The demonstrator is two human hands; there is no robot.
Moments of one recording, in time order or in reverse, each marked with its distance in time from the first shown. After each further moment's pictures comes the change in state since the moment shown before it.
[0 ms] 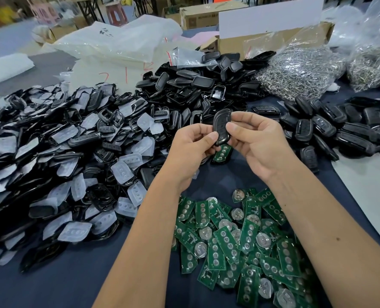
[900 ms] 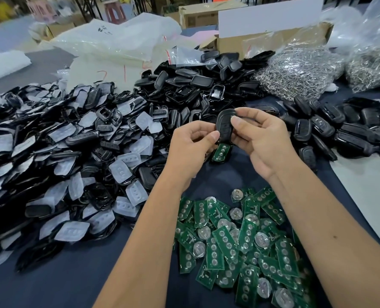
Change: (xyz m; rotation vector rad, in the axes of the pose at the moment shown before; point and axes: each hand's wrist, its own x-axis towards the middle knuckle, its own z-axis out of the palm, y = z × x) left_hand 0.001 -0.004 0.003 0.137 0.079 0.120; right_hand 0.003 -0.002 -0.006 -0.045 0.036 -0.053
